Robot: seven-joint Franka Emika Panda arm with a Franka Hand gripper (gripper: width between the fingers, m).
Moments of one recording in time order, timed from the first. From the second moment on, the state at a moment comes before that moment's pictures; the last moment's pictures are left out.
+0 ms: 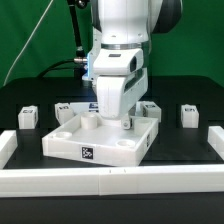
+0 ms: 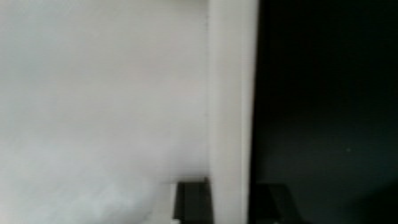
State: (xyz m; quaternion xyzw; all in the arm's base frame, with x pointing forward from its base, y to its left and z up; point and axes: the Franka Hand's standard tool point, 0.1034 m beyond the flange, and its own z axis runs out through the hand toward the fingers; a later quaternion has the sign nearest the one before) arm 0.430 0.007 0.005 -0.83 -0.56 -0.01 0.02
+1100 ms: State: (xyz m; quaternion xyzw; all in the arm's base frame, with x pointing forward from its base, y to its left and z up) arm 0.444 0.009 0.006 -0.75 -0.66 0.00 0.01
